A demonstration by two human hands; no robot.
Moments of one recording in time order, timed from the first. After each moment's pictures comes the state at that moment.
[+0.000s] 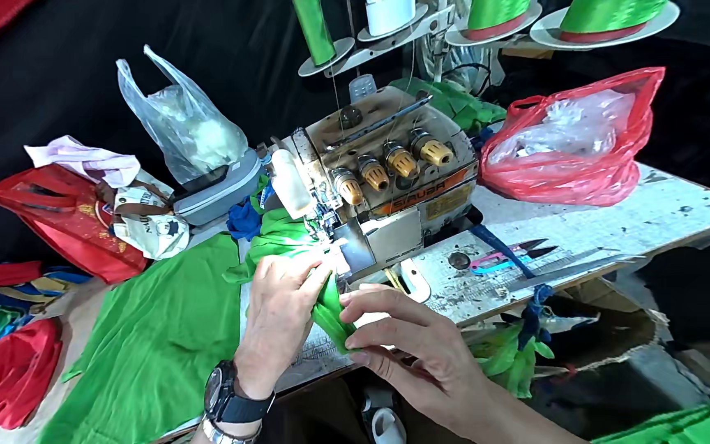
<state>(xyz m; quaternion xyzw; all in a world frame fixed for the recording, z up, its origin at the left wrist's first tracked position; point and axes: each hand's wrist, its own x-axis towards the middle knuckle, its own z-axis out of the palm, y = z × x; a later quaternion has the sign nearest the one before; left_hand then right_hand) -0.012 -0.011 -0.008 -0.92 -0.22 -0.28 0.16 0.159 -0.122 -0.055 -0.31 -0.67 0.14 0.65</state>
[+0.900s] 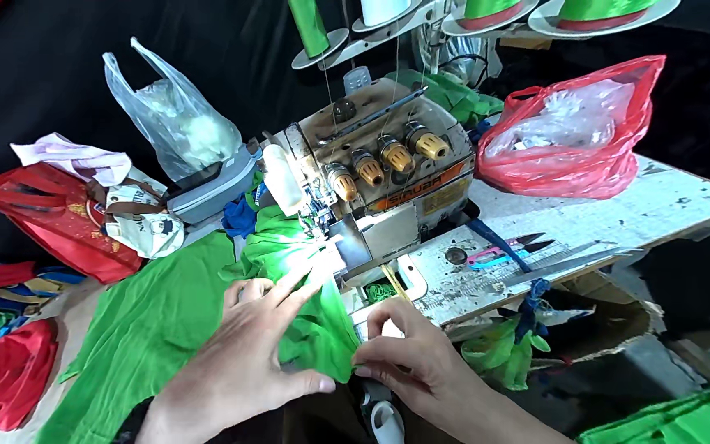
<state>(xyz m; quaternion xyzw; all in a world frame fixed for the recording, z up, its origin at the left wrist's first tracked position) -0.048 -0.033 0.031 -0.96 -0.27 -0.06 0.00 0.162 -0.135 -0.082 -0.41 -0.70 0.16 0.57</state>
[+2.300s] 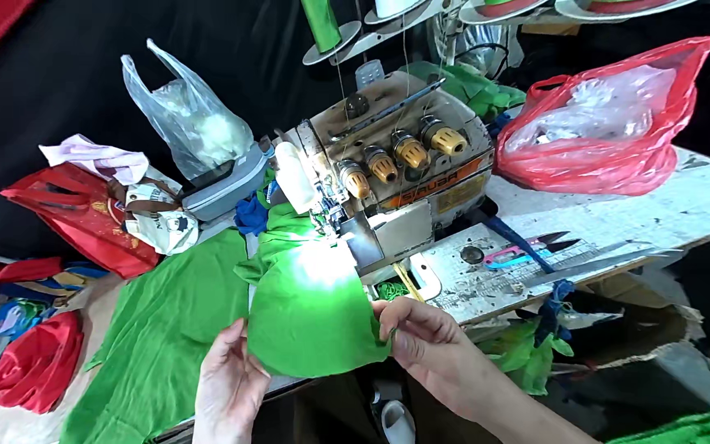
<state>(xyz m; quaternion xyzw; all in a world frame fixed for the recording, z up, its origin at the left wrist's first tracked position) -0.069 -0.059 -0.018 -0.23 -0.39 -0.56 -0.69 0.156 -0.126 -0.078 -0.15 -0.43 0.56 0.69</state>
